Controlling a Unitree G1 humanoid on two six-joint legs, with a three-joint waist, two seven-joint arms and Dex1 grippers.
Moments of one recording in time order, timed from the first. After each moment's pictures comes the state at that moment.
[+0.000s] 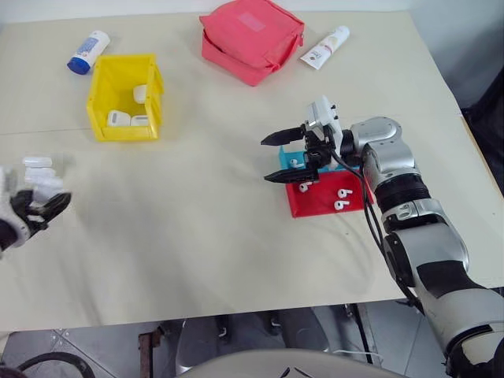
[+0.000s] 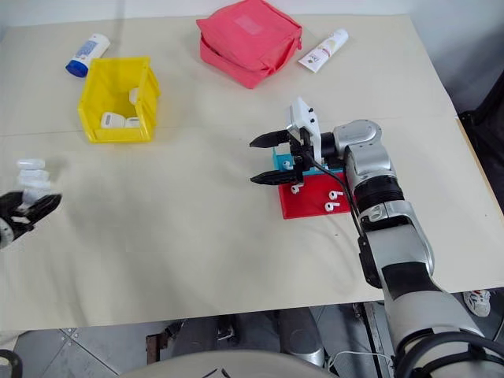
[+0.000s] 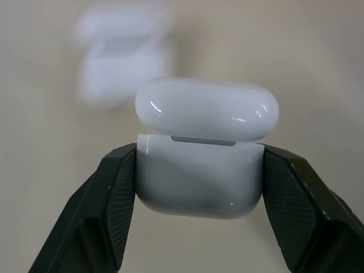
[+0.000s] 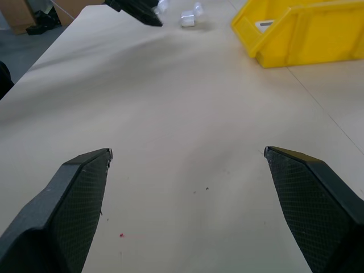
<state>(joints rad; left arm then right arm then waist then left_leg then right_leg) 0.03 0.80 0.64 -0.21 -0.44 0.70 -0.51 -1.03 -0.37 0.15 0.86 0.26 -0.02 1.54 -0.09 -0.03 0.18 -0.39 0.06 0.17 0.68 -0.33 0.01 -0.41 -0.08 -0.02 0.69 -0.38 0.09</state>
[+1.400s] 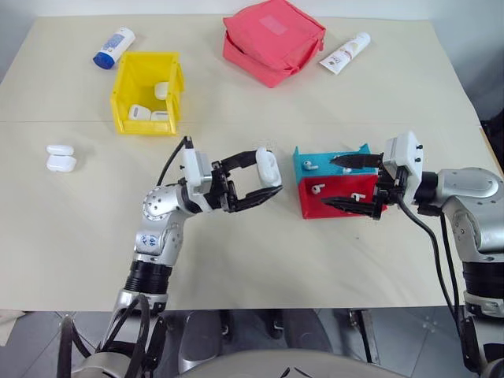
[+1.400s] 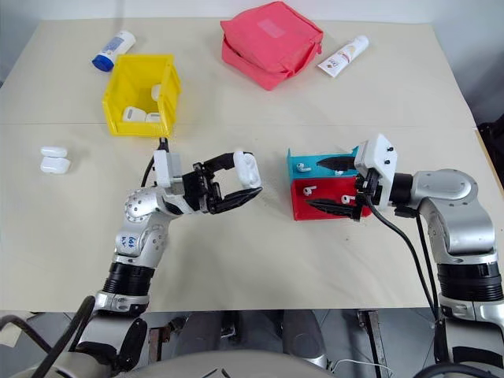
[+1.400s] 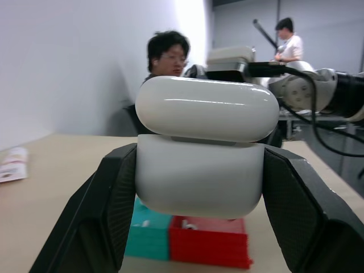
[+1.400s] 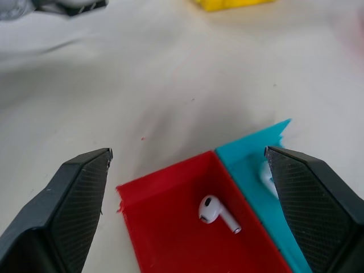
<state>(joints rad) -0.40 0.22 -0.07 0.08 -0.47 -0.09 -1.08 -0.40 -0.74 -0.08 -0.12 0.42 0.41 1.18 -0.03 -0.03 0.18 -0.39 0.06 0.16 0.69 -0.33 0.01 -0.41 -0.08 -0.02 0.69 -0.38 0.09</state>
